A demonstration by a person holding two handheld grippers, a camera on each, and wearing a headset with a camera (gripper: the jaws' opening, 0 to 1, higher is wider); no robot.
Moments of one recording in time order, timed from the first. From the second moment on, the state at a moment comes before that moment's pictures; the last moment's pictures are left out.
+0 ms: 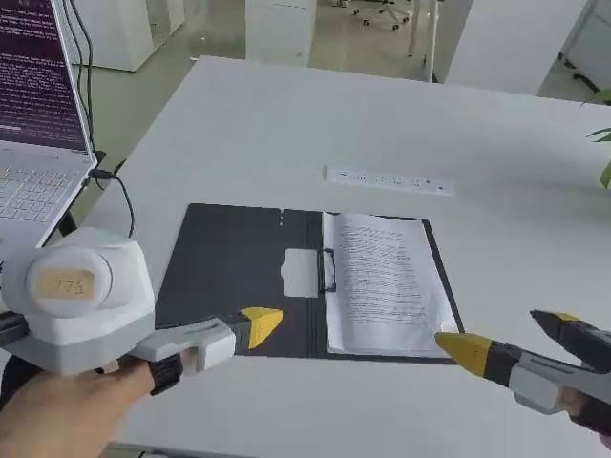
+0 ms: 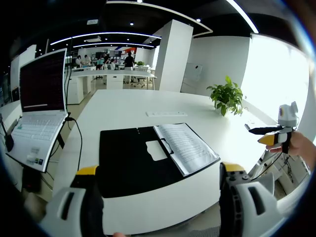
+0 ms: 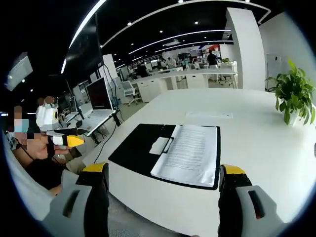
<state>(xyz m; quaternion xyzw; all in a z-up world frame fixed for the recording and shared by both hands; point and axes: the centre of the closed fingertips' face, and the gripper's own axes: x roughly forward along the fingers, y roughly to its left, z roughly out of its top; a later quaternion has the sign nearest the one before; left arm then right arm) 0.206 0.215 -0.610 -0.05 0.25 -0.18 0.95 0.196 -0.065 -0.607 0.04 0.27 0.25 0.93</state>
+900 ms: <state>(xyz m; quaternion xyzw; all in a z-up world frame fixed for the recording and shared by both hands) 0.204 0.217 -0.616 -0.05 0.26 -0.18 0.95 0.191 -0.078 -0.606 0.04 0.27 0.24 0.93</state>
